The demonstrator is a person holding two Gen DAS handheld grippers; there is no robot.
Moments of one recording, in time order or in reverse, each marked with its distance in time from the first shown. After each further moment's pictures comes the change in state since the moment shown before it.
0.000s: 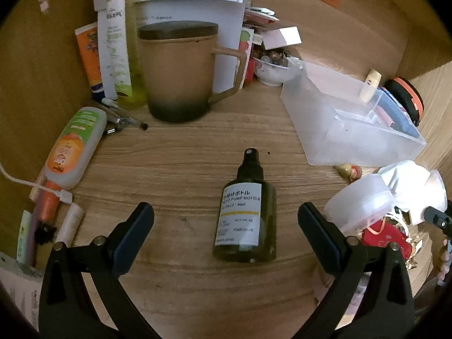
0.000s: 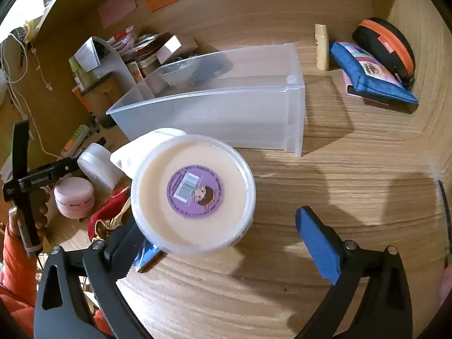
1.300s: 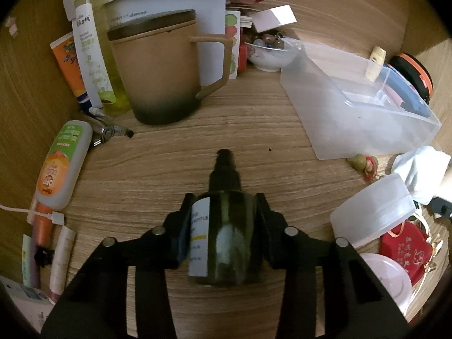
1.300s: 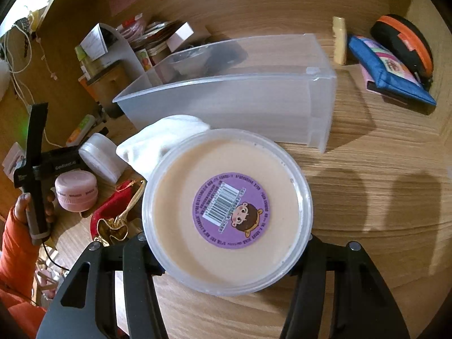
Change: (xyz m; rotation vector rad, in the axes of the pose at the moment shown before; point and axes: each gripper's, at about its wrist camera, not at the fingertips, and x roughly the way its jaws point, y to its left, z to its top) left arm 0.023 -0.013 0.009 0.095 0.051 0.049; right arm 0.012 0.006 -0.001 -0.032 0.031 0.039
